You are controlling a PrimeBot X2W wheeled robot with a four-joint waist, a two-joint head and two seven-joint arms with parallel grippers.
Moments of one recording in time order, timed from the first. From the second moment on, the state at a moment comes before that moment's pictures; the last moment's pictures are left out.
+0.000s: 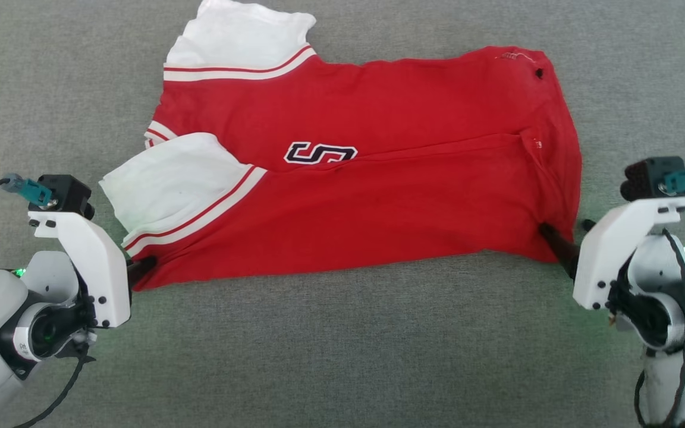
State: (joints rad) left arm -0.72 0.90 -1.01 0.22 -1.38 0.18 0.43; right arm -0.34 -0.12 -0.09 0.05 0.30 0.13 0.85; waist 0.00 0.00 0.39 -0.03
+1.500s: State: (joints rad) left arm -0.59 1.05 -1.06 -0.14 -1.40 0.34 0.46; right arm -0.17 -0.26 -0.11 -0.15 0.43 0.13 1.21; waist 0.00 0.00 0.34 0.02
